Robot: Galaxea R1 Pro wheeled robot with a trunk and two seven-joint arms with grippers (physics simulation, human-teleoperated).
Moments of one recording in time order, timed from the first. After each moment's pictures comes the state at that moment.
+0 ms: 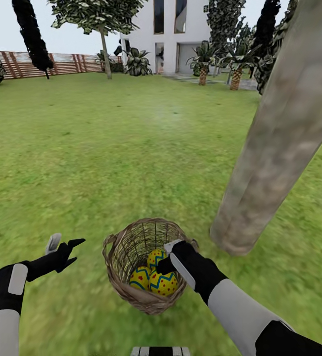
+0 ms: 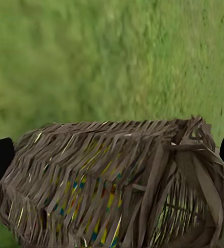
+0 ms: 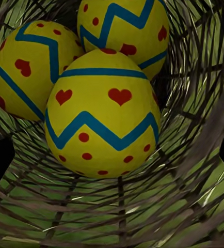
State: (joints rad) left arm -0.65 0.16 0.69 -0.85 0.38 0.99 -0.48; right arm -0.82 0.17 0.58 -0.69 -0.38 0.89 -0.15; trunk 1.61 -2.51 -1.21
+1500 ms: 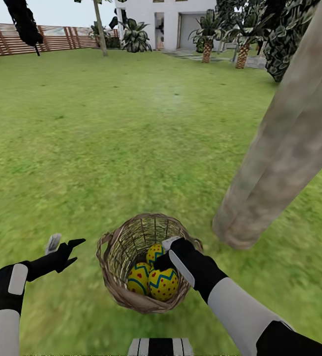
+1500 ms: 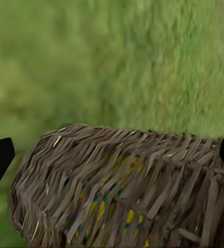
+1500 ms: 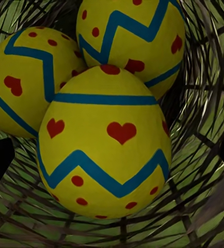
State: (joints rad) left arm -0.65 0.16 0.69 -0.85 0.38 0.99 -0.48; right arm -0.82 0.17 0.58 -0.73 -0.39 0.91 -0.15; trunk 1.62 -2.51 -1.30
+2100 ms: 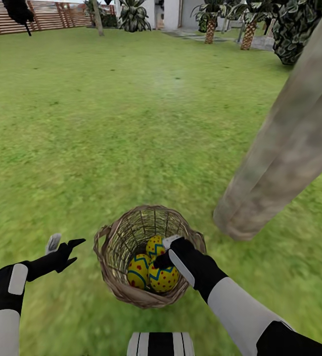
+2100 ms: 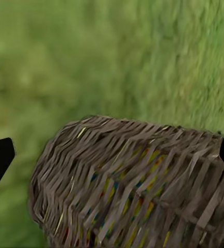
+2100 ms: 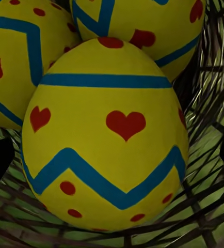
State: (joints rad) left arm -0.65 0.16 0.69 -0.85 0.38 0.99 -0.48; right arm -0.82 0.17 0.58 -0.75 -0.38 0.90 -0.16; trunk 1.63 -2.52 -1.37
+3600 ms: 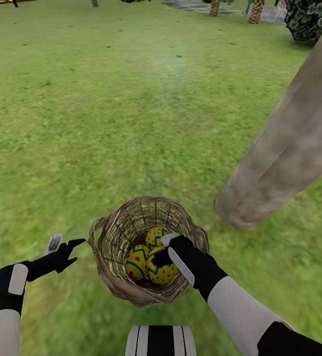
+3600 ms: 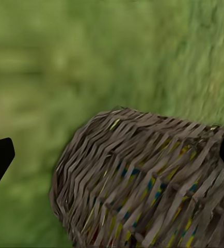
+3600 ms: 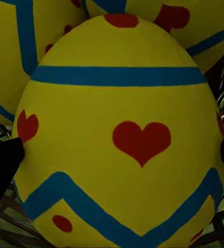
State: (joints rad) left arm -0.65 0.16 0.69 -0.85 0.38 0.99 -0.48; right arm -0.82 0.17 0.58 -0.78 -0.40 0.91 -0.15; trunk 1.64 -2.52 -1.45
